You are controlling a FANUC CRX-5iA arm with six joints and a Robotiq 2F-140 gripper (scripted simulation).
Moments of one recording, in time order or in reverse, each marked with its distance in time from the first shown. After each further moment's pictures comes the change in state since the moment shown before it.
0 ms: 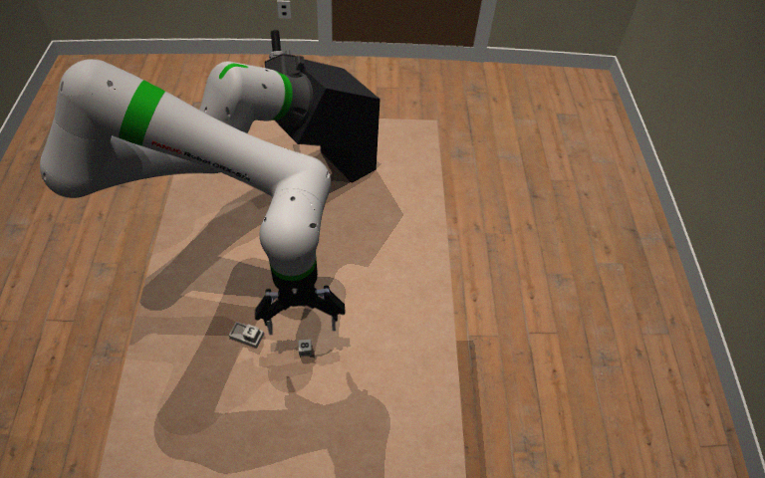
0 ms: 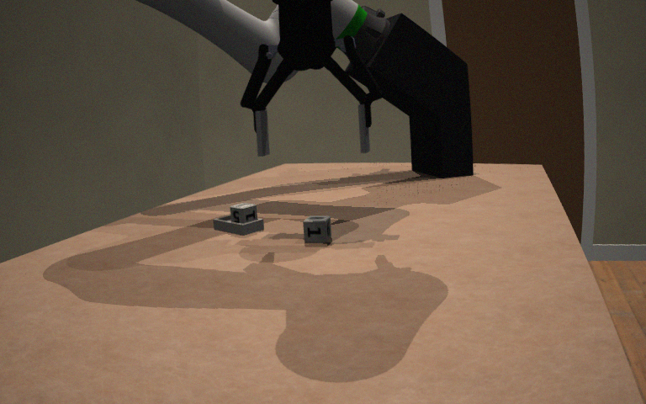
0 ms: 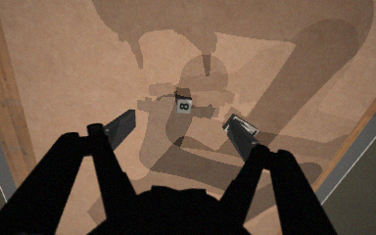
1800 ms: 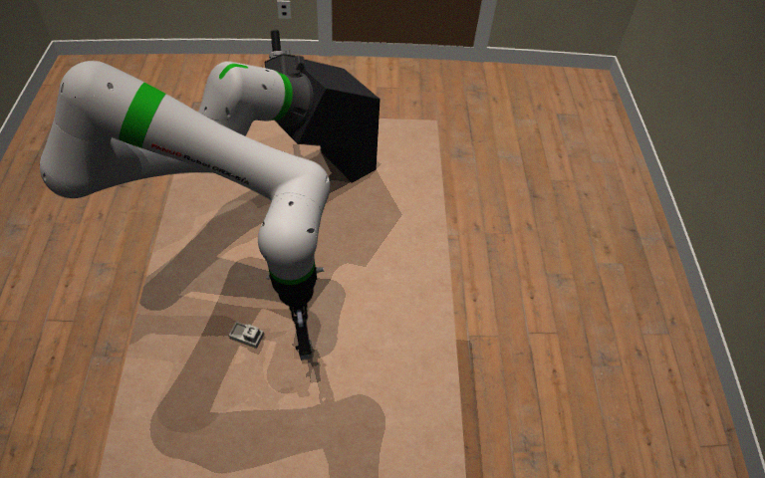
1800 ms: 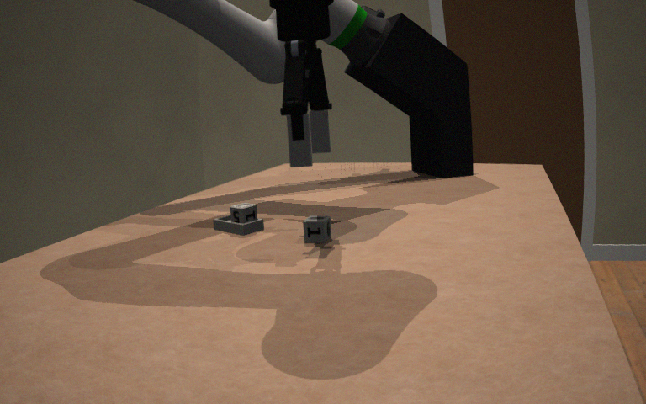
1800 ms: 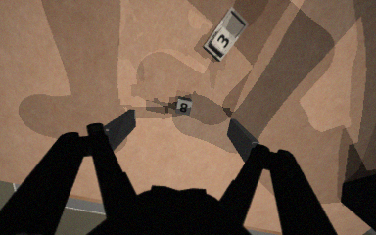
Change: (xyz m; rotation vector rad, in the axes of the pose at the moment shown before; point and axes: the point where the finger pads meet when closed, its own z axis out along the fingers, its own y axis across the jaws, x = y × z) arm 0.001 0.001 0.008 -0.002 -0.015 1.470
